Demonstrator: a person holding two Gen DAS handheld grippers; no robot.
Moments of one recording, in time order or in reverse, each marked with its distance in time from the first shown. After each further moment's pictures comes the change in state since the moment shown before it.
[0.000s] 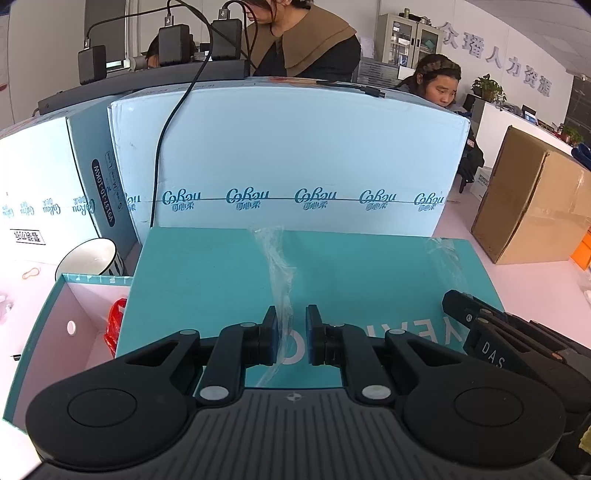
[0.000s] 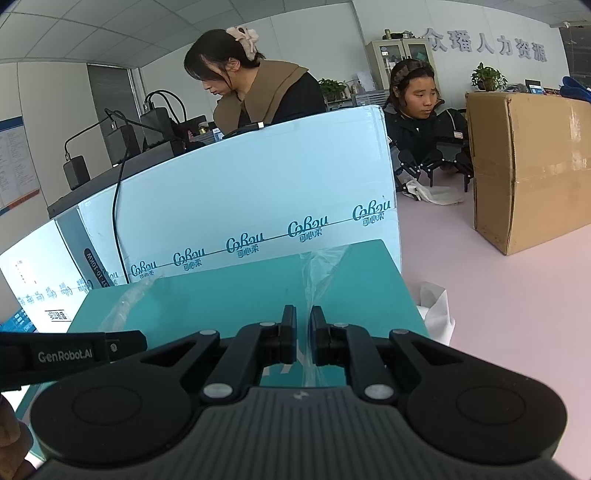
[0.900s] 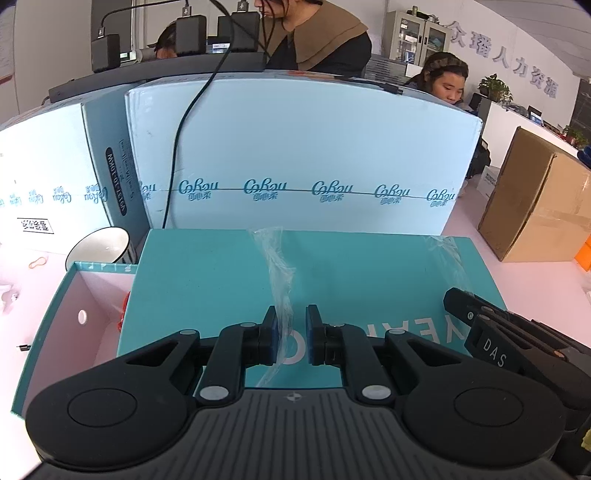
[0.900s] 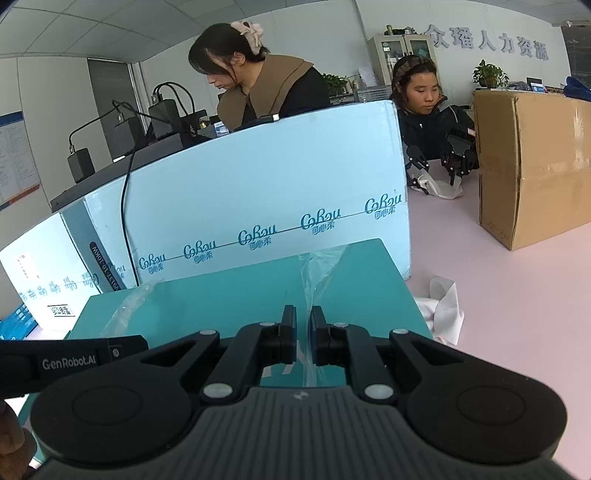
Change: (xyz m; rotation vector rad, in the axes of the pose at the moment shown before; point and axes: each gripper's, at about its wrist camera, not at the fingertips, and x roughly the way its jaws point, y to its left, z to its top) left arm -0.005 0.018 -0.005 -0.021 0.020 0.010; right arm 0.001 0.019 -0.003 -0.003 0.022 -0.004
